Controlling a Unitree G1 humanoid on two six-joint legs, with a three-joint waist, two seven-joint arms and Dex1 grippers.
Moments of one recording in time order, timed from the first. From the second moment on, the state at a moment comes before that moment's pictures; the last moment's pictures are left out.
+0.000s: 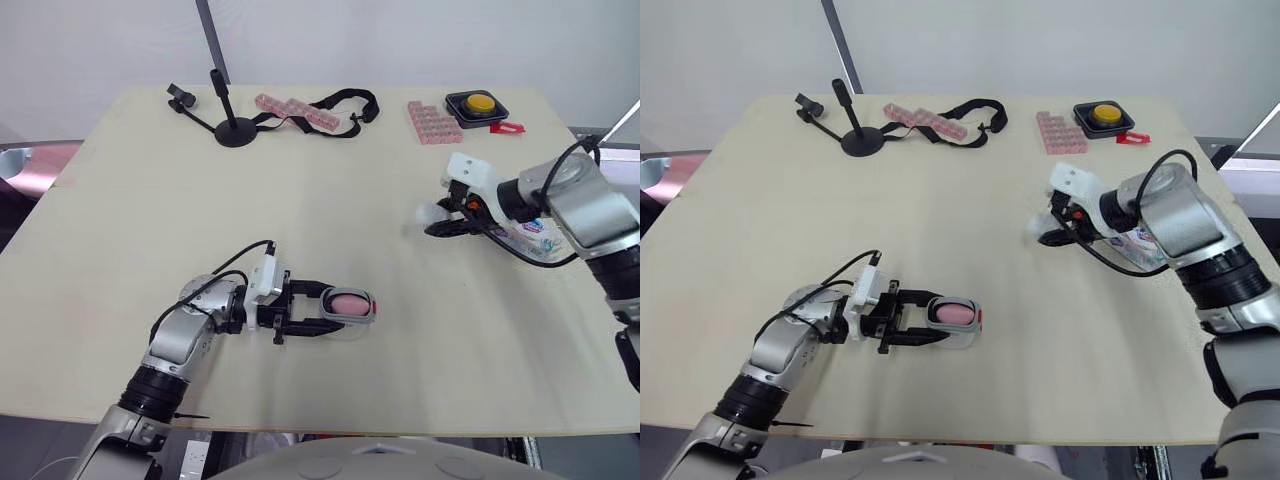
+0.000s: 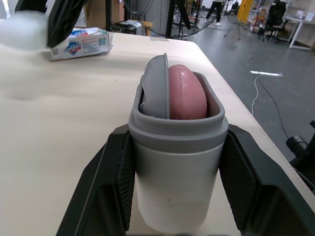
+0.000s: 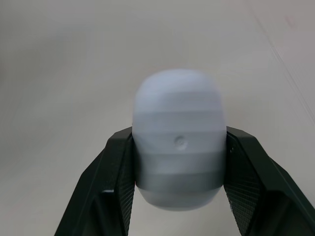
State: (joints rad) left arm -0.17 0.39 -0.23 -0.01 -0.44 0.02 -1.35; right arm -0.79 -0.87 0.37 -0.05 0.19 0.82 1.24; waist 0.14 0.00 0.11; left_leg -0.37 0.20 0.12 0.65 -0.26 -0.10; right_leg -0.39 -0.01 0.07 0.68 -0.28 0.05
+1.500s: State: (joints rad) left arm -0.26 0.32 -0.23 0.14 -0.37 -0.17 -1.29; right arm -0.92 -0.74 0.51 -0.54 0.50 1.20 1.10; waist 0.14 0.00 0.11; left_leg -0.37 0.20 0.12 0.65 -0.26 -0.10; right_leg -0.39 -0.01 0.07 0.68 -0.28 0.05
